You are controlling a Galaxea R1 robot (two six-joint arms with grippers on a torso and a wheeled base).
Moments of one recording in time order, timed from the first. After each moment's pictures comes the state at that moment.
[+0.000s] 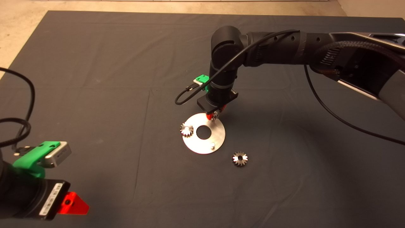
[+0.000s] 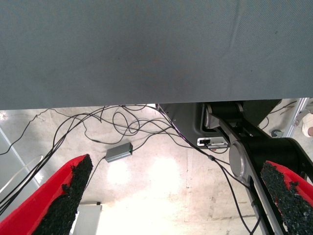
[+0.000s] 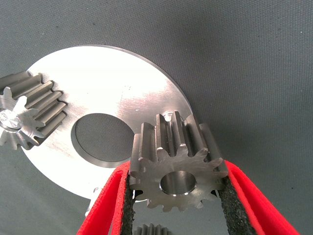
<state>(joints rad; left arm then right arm) -0.58 1.85 -0.36 -0.04 1.53 -1.45 0.40 2.99 -1.52 -0.17 -1.53 0.89</state>
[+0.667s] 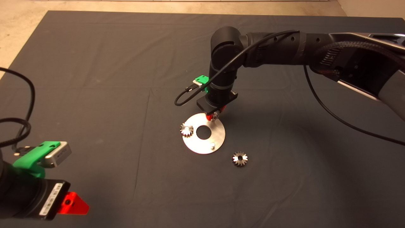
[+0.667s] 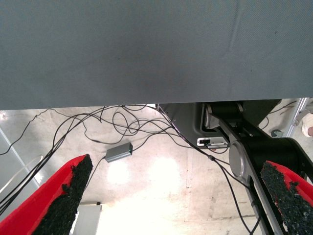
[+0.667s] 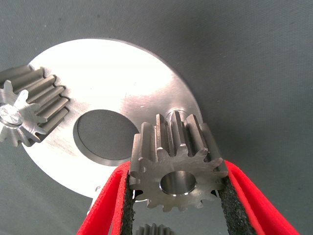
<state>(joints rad) -0.58 1.85 -0.36 -0.04 1.53 -1.45 0.39 2.99 -1.51 -0.18 -1.53 0.89</state>
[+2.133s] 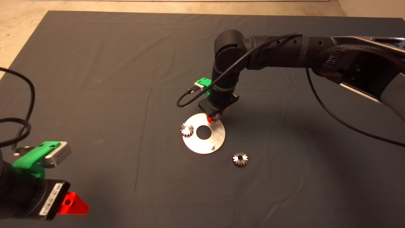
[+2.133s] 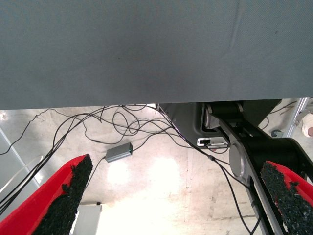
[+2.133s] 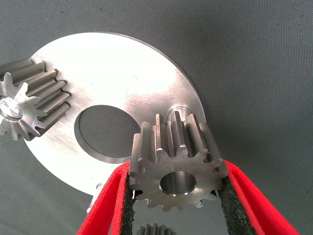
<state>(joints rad) -0.58 1.85 -0.36 -0.04 1.53 -1.45 0.39 2.97 -1.50 -0.18 -1.52 0.87</state>
